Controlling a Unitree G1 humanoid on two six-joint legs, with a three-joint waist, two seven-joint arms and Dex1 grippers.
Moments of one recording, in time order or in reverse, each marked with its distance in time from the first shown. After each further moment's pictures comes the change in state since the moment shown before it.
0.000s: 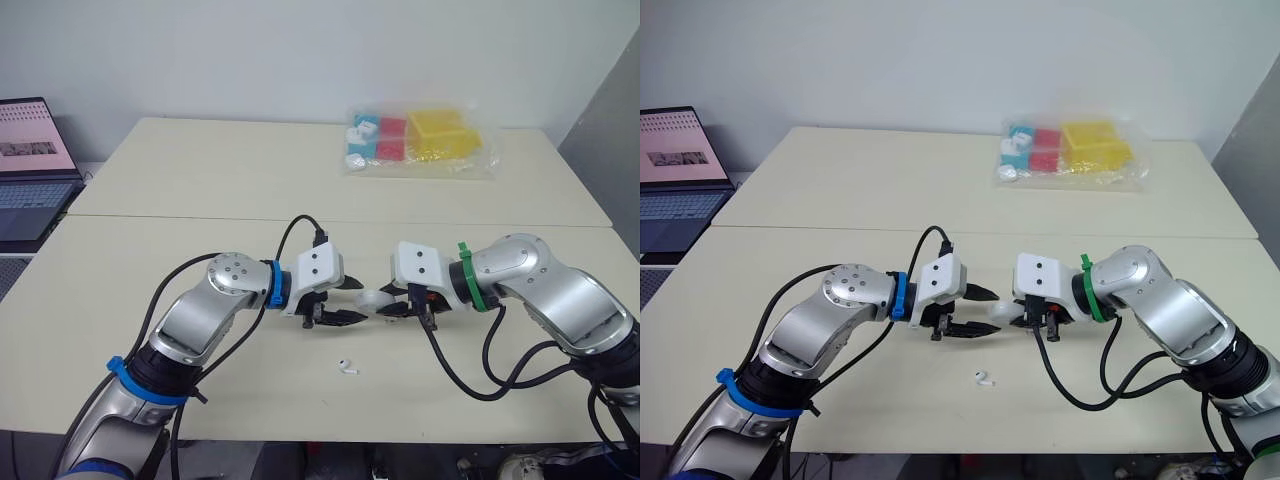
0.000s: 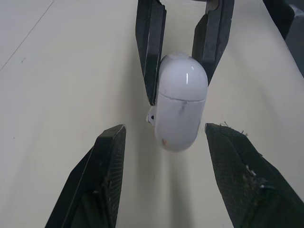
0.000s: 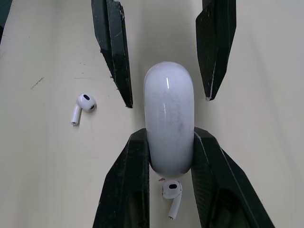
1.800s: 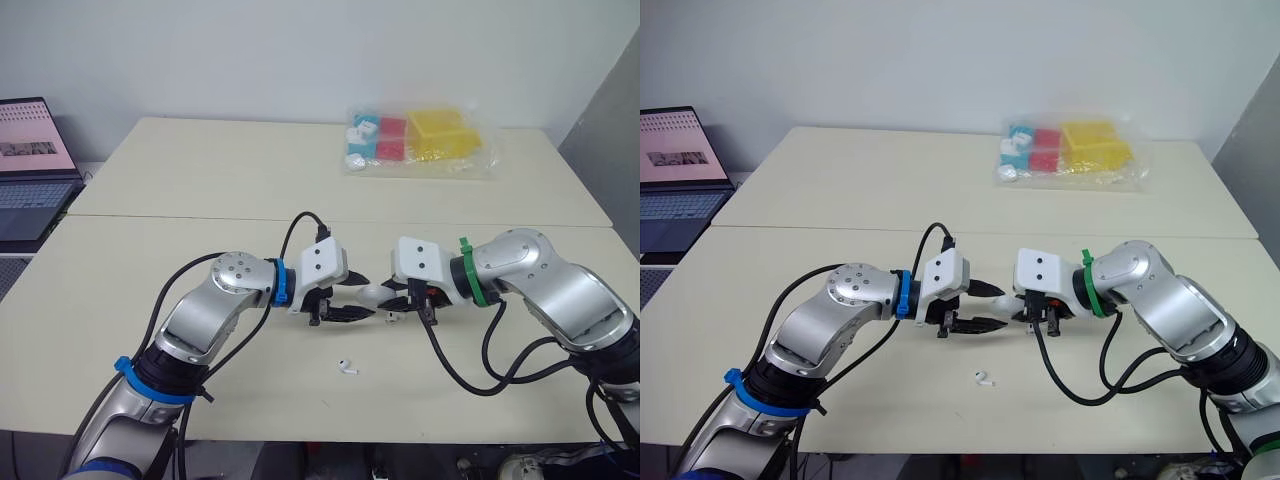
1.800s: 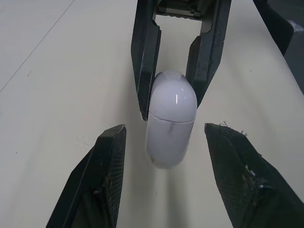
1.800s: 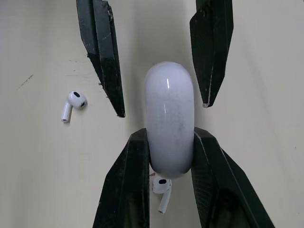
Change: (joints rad) left arm -0.004 -0.038 0.017 0.000 -0.019 0.006 0.021; right arm -0.010 0.006 -0.006 0.007 -0.031 0.005 0.006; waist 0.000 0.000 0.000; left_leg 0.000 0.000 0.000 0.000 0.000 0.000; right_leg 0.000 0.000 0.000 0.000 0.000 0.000
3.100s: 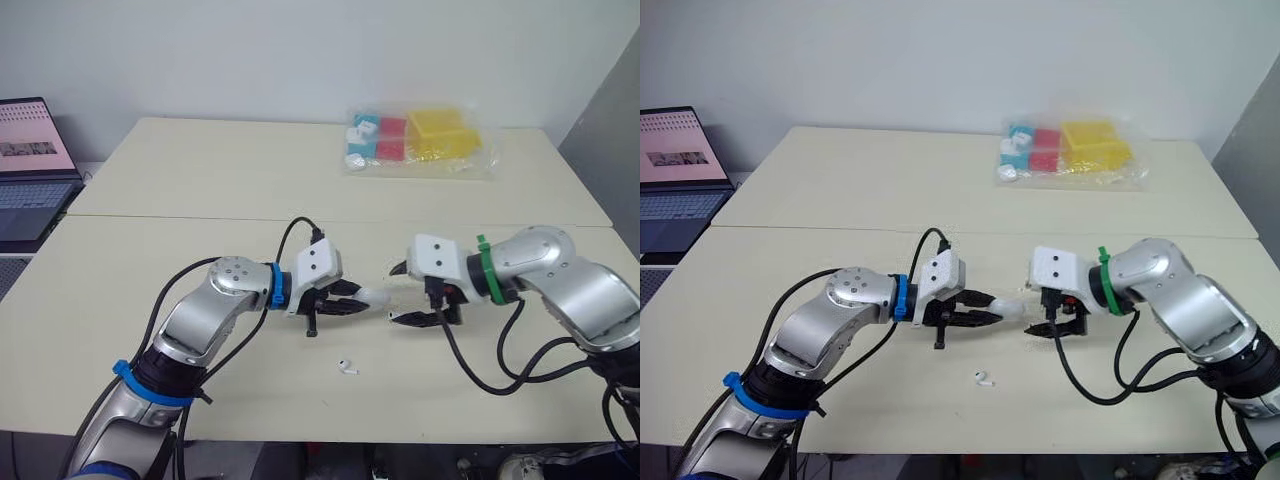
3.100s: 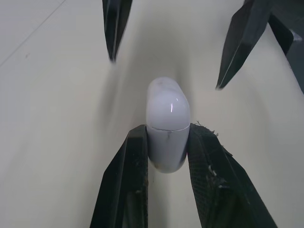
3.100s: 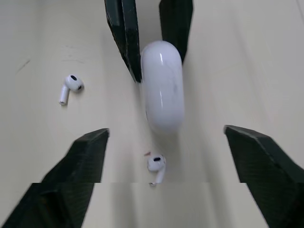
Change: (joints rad) left arm 0.038 -0.004 0.021 0.041 -0.026 0.032 0.004; right arm 0.033 -0.089 -0.091 -0.004 0.012 -0.054 0.048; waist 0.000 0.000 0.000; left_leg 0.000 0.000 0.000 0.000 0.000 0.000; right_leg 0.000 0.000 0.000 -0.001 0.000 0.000
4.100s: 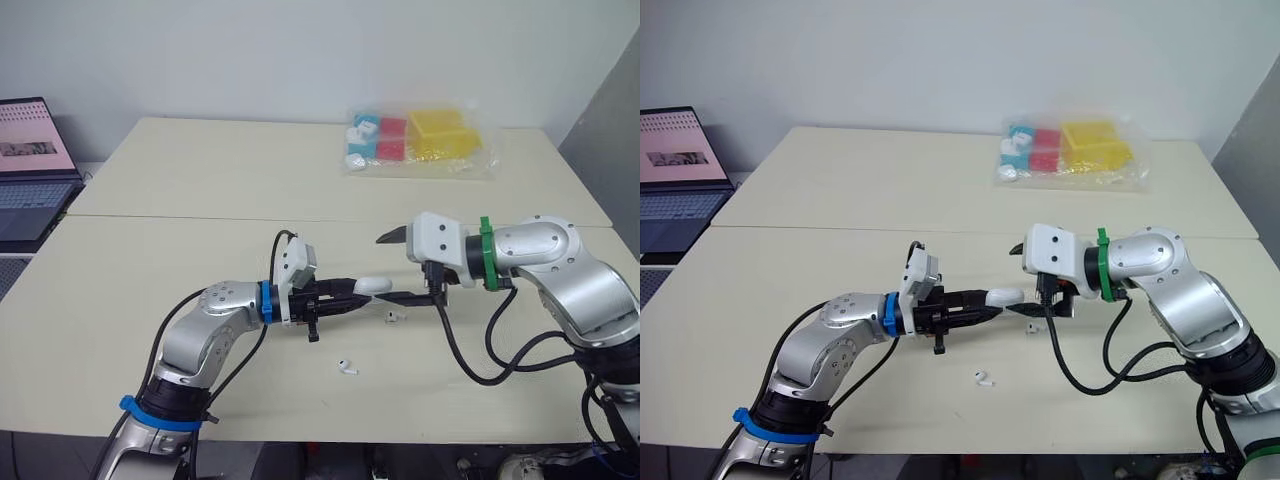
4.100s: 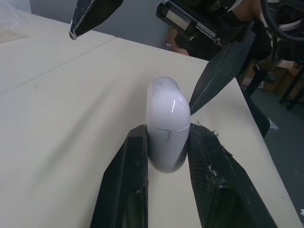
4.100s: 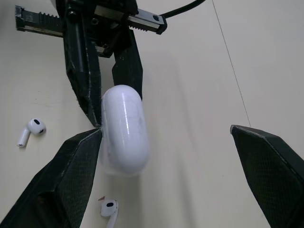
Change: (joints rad) left arm 0.148 -0.121 0.149 0.023 -0.170 -0.103 0.017; right arm -0.008 0.139 -0.061 0.033 -0.044 -0.142 -0.062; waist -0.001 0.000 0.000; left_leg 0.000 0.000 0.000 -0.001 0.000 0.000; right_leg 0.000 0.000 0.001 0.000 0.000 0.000
